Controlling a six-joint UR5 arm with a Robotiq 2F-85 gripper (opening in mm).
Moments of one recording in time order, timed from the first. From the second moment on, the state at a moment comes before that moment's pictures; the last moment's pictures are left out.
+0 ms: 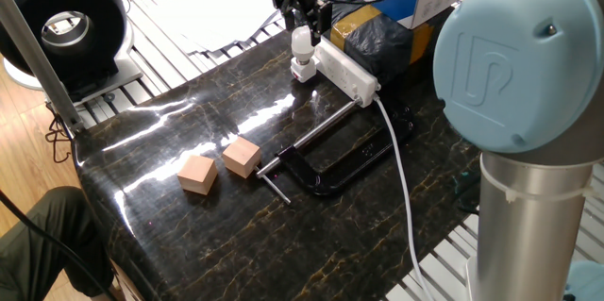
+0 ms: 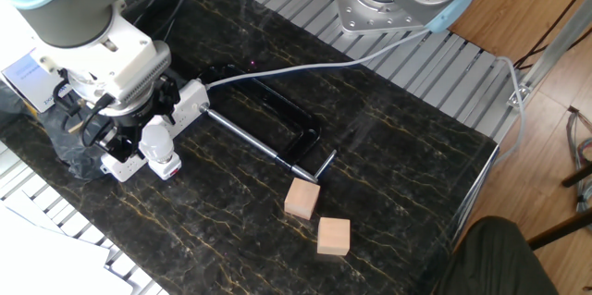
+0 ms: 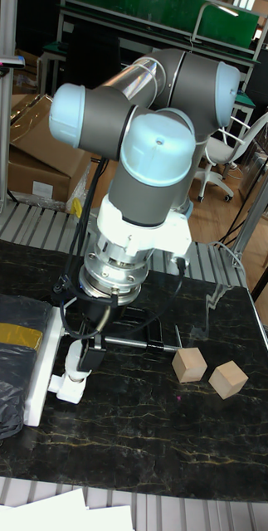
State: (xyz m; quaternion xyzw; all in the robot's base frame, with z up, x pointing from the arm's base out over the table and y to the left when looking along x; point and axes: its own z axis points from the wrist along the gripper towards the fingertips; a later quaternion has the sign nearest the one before) arm 0.644 -0.054 0.116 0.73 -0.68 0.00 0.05
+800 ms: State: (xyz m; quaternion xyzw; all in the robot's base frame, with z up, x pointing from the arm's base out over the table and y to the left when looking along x) arm 0.642 -0.052 0.108 0.73 -0.68 -0.01 0.04
